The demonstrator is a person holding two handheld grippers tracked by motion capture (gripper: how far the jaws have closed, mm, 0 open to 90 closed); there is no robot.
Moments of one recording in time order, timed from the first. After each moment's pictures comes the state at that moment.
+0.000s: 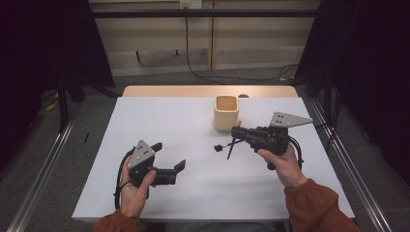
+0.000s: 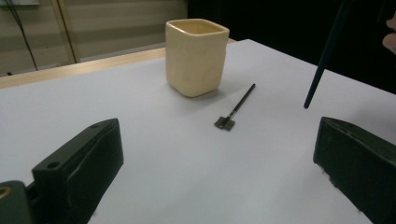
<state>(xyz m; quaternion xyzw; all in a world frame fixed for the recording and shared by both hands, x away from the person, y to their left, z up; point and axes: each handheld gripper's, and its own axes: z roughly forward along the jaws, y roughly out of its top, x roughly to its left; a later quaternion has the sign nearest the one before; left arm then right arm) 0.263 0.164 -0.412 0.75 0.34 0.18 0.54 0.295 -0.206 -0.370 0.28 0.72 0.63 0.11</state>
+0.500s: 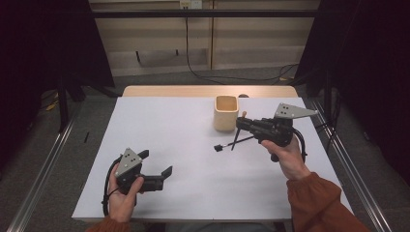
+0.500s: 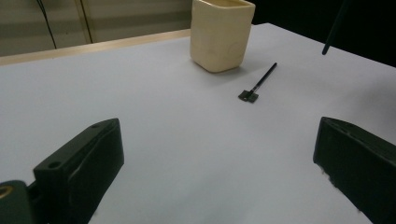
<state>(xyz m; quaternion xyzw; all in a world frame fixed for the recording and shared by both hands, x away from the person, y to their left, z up) 0.253 0.195 -0.429 0.75 0.36 0.19 0.52 0.310 -0.218 -0.359 0.28 0.72 0.62 0.14</state>
